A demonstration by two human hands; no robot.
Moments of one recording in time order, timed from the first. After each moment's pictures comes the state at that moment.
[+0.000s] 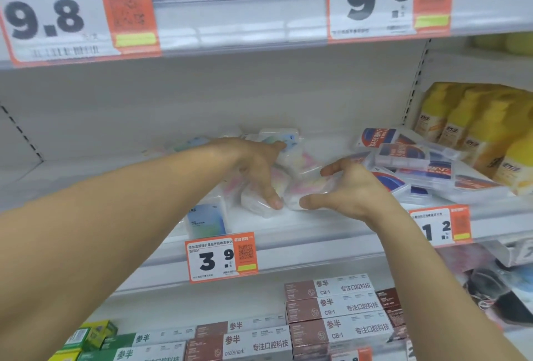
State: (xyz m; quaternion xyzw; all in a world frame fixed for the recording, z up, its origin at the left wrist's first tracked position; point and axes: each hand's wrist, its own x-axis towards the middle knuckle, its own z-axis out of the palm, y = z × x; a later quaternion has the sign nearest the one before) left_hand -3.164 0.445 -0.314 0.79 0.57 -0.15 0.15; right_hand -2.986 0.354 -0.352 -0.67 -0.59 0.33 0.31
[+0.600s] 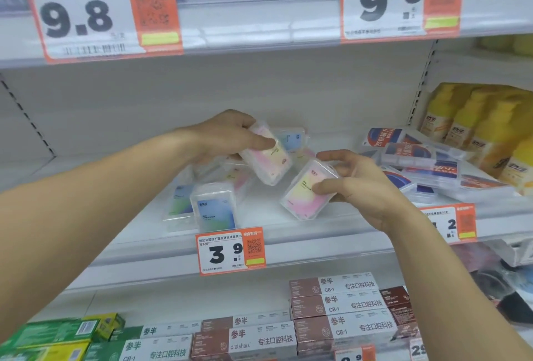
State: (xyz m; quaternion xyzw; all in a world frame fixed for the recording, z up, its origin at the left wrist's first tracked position) left_hand -3.214 0.405 -0.281 0.71 0.58 0.22 0.34; right_hand -2.985 0.354 -0.355 -0.53 -0.55 0.48 0.43
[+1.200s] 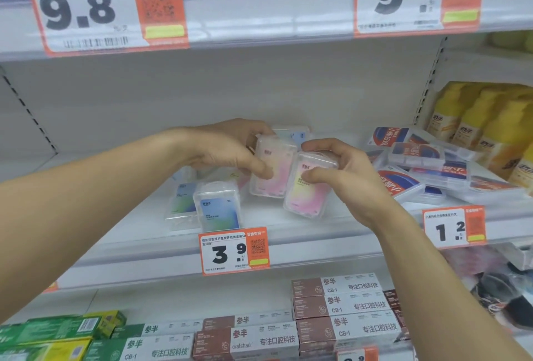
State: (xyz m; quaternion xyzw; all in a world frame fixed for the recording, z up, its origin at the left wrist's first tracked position) left_hand -3.222 0.396 -0.286 0.75 0.50 0.14 0.40; right_hand -3.007 0.367 -0.360 -0.44 -0.59 0.45 0.51
